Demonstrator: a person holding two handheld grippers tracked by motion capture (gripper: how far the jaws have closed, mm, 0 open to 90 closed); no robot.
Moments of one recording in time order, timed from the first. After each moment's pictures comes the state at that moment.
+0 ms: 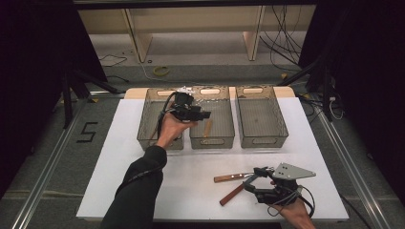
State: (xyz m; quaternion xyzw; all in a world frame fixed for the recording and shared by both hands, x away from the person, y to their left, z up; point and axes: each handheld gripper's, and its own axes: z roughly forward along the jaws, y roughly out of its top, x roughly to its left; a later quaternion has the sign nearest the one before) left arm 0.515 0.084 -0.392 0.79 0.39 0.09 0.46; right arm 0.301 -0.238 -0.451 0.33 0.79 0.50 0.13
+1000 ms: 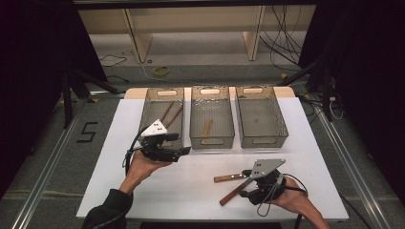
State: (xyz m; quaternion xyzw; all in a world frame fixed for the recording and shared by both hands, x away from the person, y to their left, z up) left arm 0.395 0.153 -0.420 0.79 0.32 0.11 0.51; right arm 0.322 -0.202 -0.435 0.18 0.92 0.34 0.10
